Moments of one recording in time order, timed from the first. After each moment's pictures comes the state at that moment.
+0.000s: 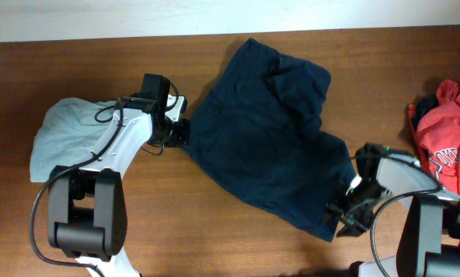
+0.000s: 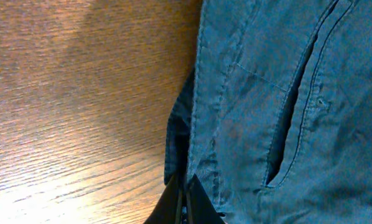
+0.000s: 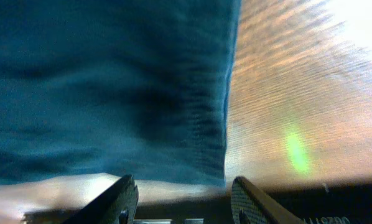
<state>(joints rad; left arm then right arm) -0.18 1.91 1.35 -0.78 0.22 -0.07 -0.18 1.62 0.73 -1.10 -0.32 0.42</state>
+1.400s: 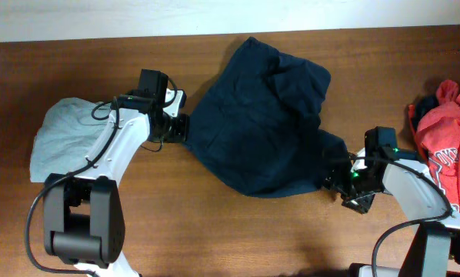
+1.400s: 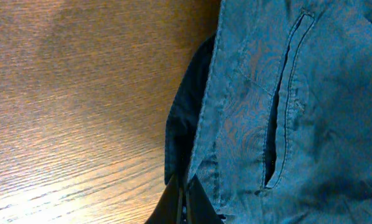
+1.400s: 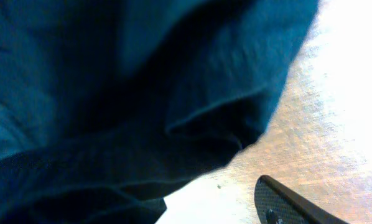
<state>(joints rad) -0.18 1.87 1.36 -0.77 0.22 -0.07 -0.18 1.49 0.79 -0.87 -0.32 0.41</state>
